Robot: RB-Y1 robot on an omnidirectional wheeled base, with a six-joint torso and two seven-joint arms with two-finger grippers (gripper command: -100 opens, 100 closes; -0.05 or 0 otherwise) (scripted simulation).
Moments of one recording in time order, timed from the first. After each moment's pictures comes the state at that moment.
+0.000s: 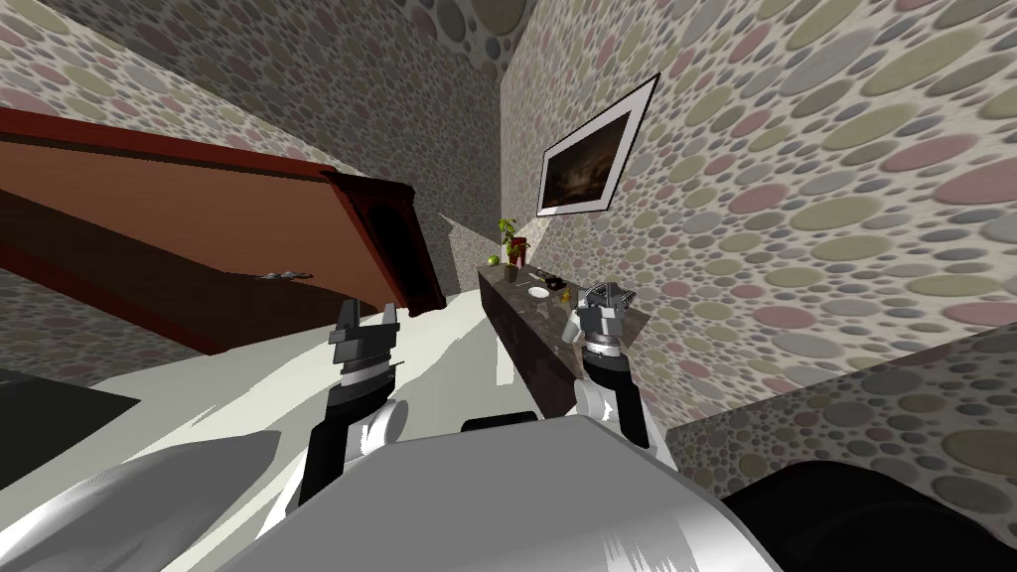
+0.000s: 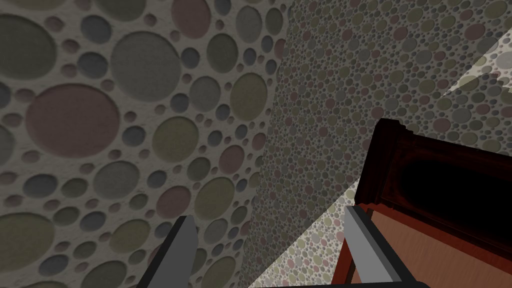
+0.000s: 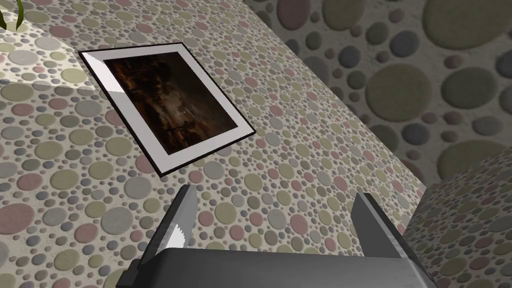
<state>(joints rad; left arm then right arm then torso) 0.46 0.03 0.07 -2.26 0.12 -0.57 0.06 0.48 0.01 -0.04 -2.38 0.00 -0.49 -0.11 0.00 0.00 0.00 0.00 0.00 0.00</state>
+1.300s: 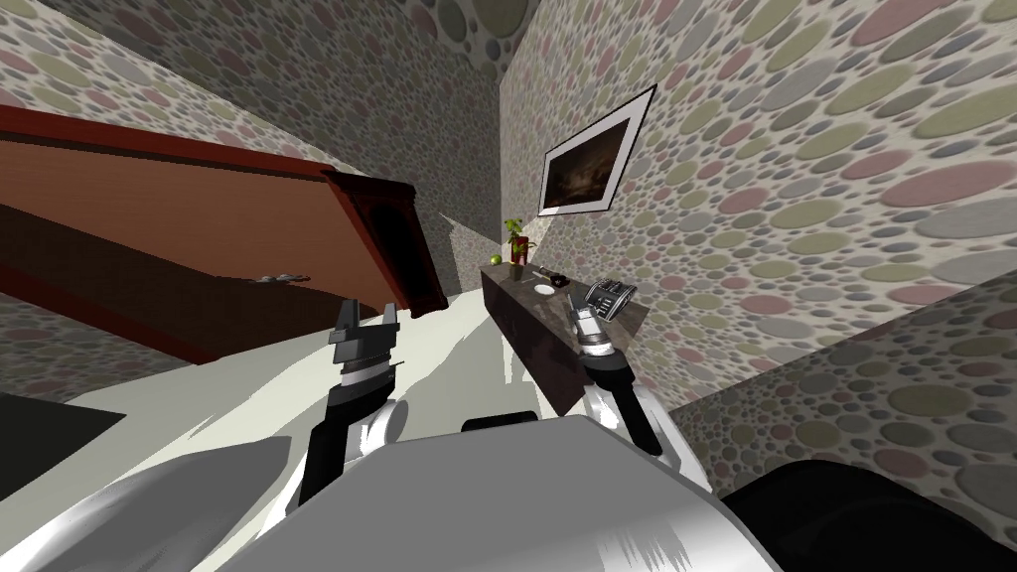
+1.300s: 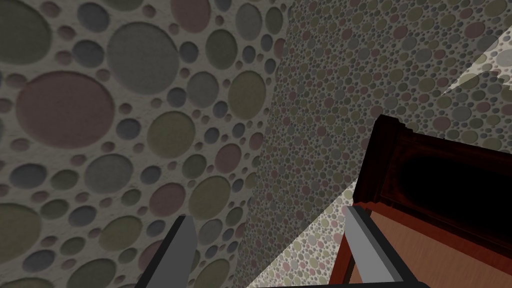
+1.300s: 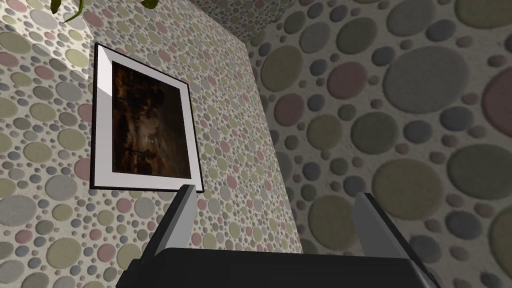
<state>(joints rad) 0.46 0.03 0.07 -2.26 0.12 -0.57 0.06 0.52 -0.16 -0.01 -2.46 0.32 -0.33 0.07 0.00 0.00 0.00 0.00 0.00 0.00</state>
